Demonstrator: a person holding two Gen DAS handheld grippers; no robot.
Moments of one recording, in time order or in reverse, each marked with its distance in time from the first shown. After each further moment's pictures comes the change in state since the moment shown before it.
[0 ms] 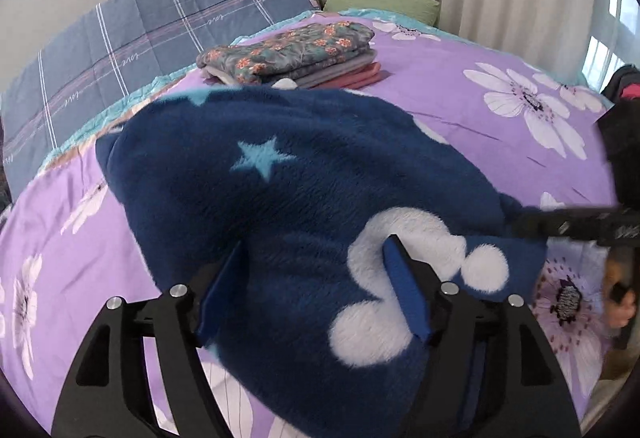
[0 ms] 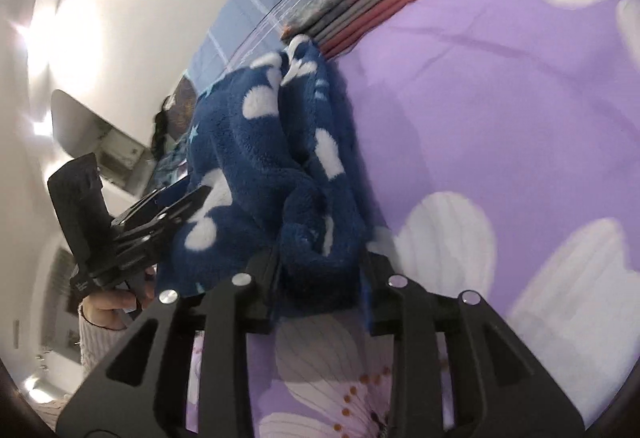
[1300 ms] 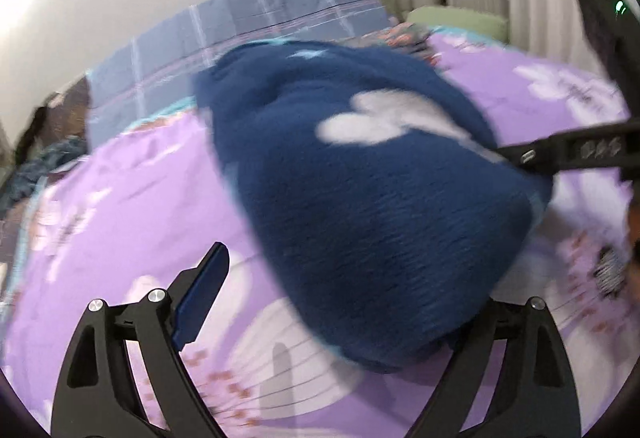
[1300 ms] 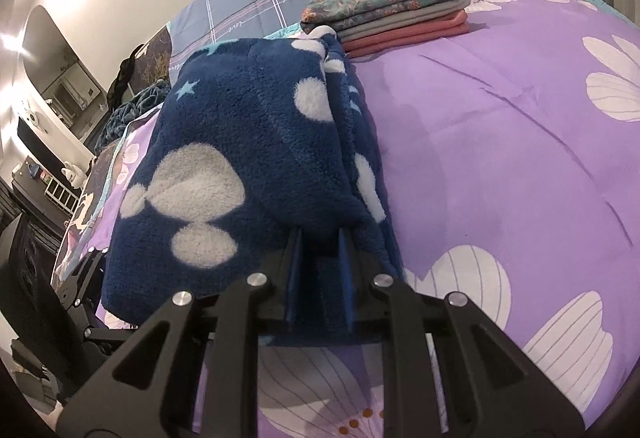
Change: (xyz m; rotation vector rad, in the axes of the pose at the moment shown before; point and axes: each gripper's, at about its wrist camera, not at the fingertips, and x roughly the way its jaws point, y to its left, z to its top) left arm -0.030 -0.039 -0.087 -0.133 -0.086 0.363; right arm 0.049 0.053 0.006 -0.241 0.055 -0.147
